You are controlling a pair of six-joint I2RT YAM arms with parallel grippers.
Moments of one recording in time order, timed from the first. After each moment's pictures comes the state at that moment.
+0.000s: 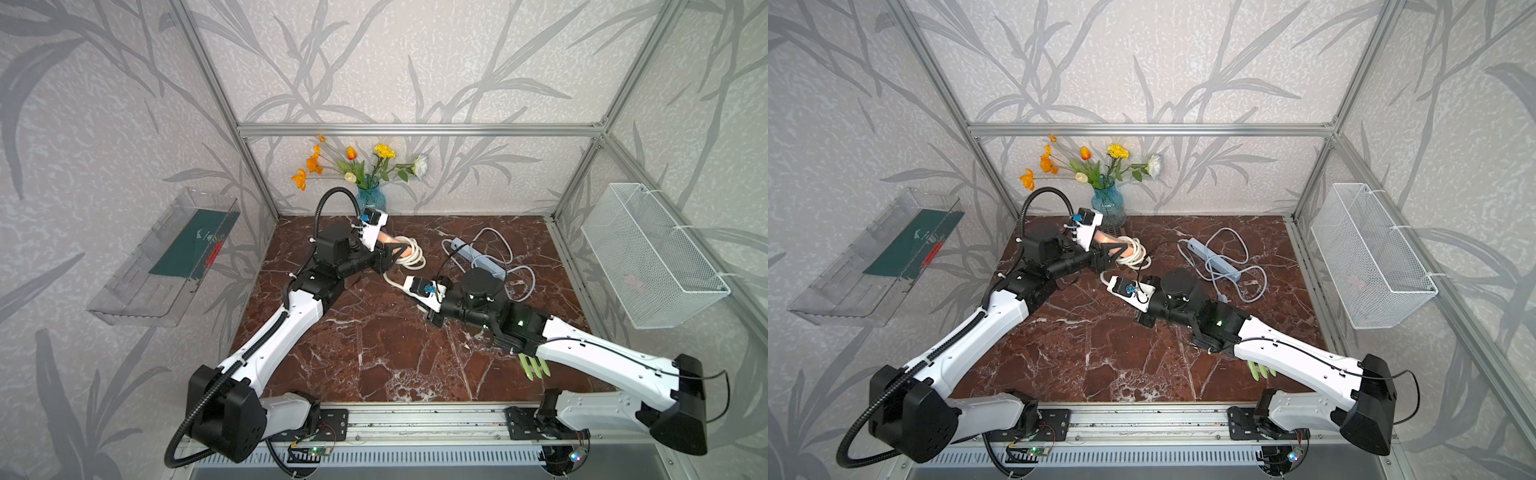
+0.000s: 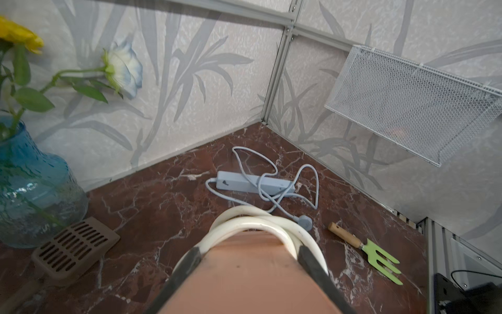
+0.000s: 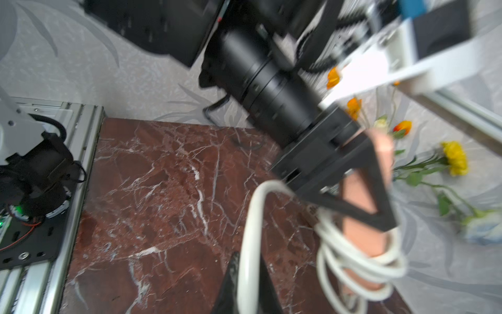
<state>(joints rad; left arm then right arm) -0.35 1.27 1.02 -0.01 0.52 -0.09 1.00 1.22 1.09 -0.12 -0.09 -0.42</state>
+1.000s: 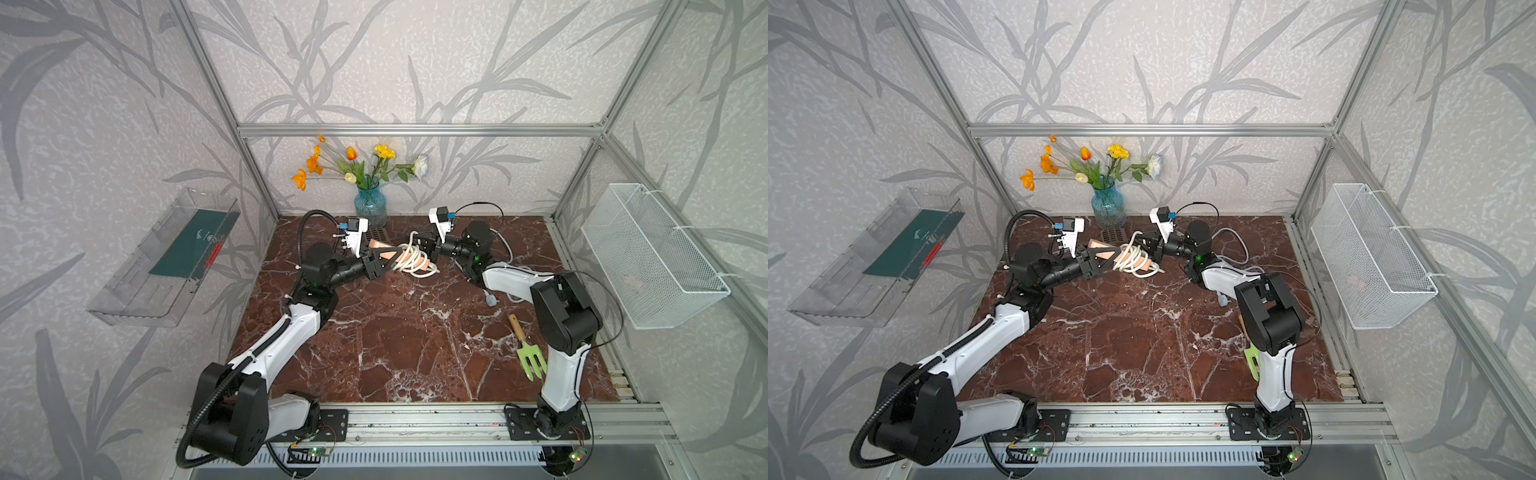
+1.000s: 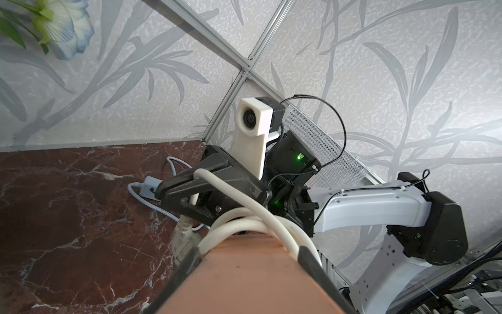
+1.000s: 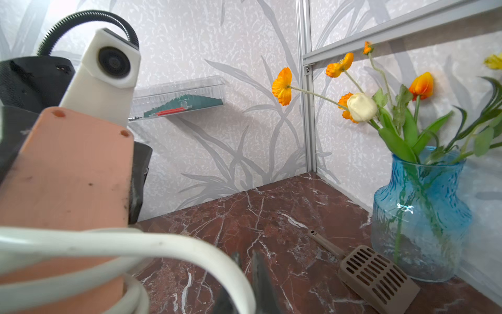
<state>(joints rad) -0.28 1.26 0.79 0.55 0.80 -0.68 0.45 1.95 1.19 0.94 -0.88 0.36</state>
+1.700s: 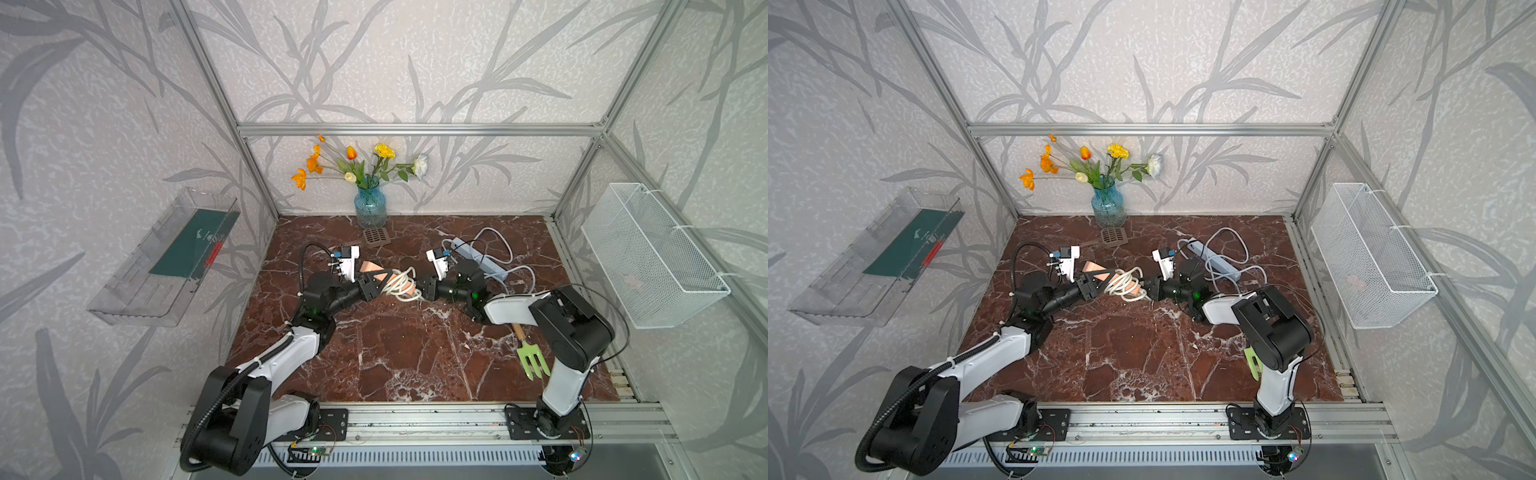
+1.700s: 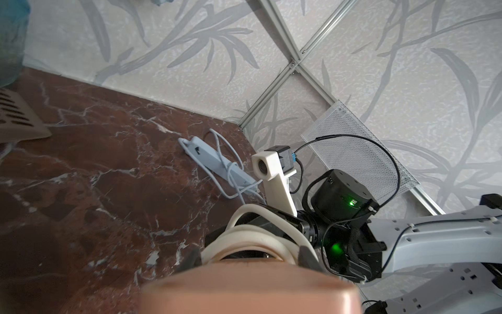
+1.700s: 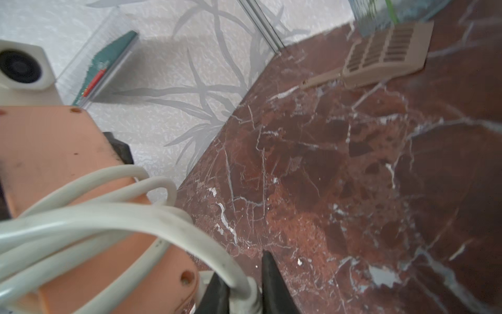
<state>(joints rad) -0.25 1.19 0.46 0.65 0.60 -0.68 0.60 1.86 0.83 0.74 -0.58 0.67</state>
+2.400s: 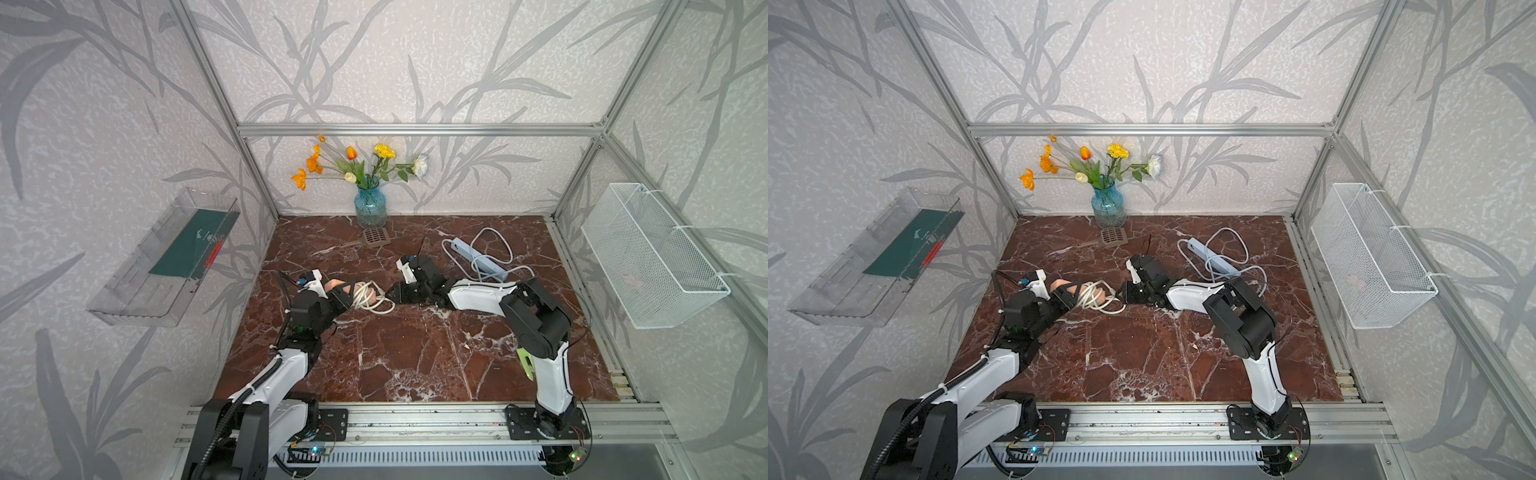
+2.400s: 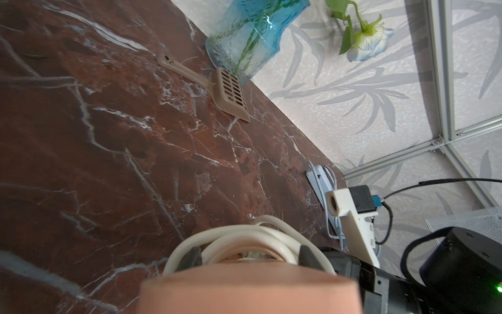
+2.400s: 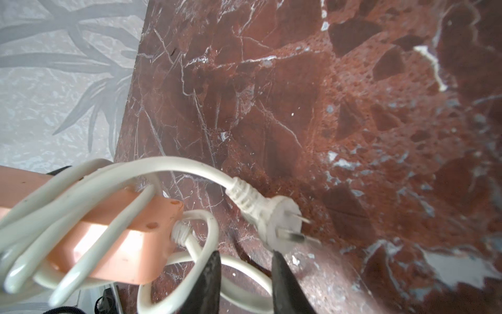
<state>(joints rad) -0.07 1.06 0.29 0.41 0.22 -0.77 0.75 2.05 1.28 0.05 -0.35 0.68</state>
